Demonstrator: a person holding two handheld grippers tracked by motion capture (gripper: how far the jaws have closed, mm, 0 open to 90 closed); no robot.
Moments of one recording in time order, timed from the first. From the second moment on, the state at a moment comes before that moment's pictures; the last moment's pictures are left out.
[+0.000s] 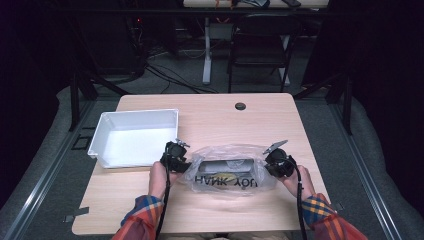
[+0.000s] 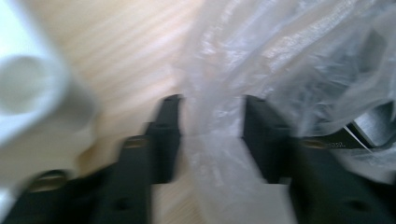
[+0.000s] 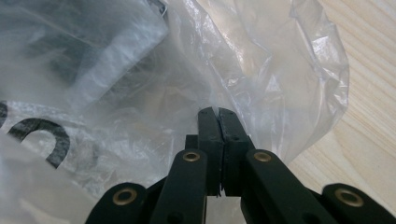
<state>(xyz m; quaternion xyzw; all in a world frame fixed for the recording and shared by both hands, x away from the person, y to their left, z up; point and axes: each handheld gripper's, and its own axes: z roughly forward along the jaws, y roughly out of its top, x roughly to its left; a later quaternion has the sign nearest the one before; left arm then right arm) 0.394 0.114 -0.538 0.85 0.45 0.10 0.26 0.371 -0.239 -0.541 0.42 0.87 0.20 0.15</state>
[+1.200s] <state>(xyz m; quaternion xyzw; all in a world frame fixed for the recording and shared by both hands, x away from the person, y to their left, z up) 0.356 0.098 -0.522 0.85 0.42 0.15 0.26 0.381 -0.250 -0.542 0.44 0.85 0.23 0.16</state>
